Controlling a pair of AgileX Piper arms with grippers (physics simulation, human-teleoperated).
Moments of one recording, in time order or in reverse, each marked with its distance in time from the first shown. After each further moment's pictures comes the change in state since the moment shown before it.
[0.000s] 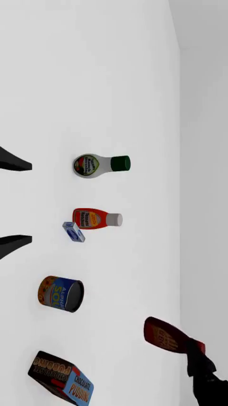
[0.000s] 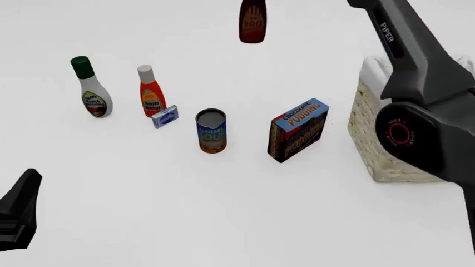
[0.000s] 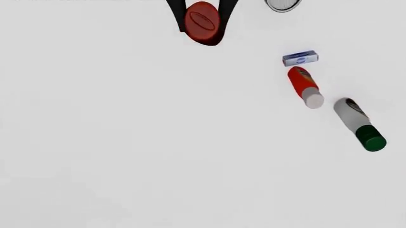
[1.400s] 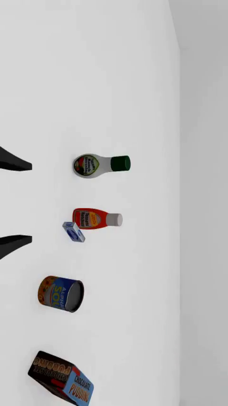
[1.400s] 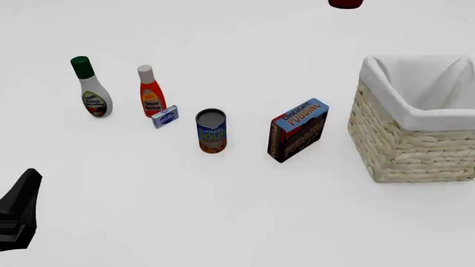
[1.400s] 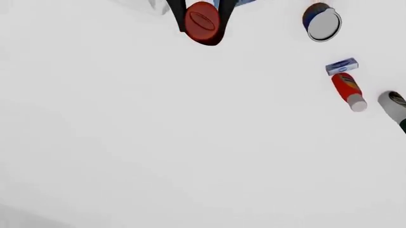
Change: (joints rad) left arm 0.000 0.000 0.000 0.000 0.000; right arm -0.212 -0.714 0.813 -0.220 -0.037
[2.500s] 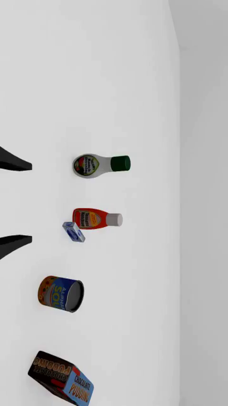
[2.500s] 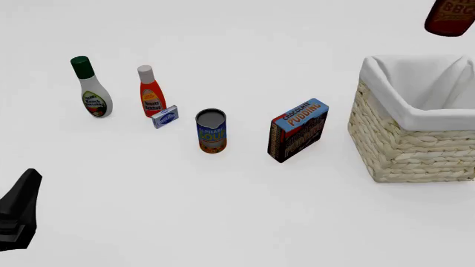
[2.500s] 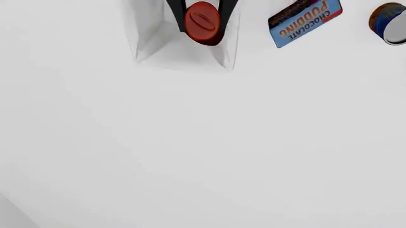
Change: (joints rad) left arm 0.000 0.000 0.000 0.000 0.000; right arm -0.315 -0.329 0.422 -0.100 -0.004
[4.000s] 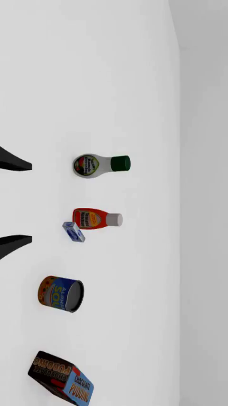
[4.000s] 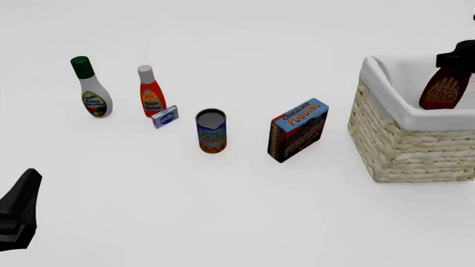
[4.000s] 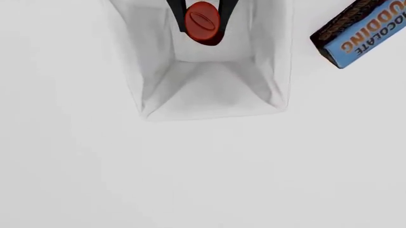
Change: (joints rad) left arm 0.000 0.000 0.000 0.000 0.000; right arm -0.169 0.103 0.435 -0.372 0.012
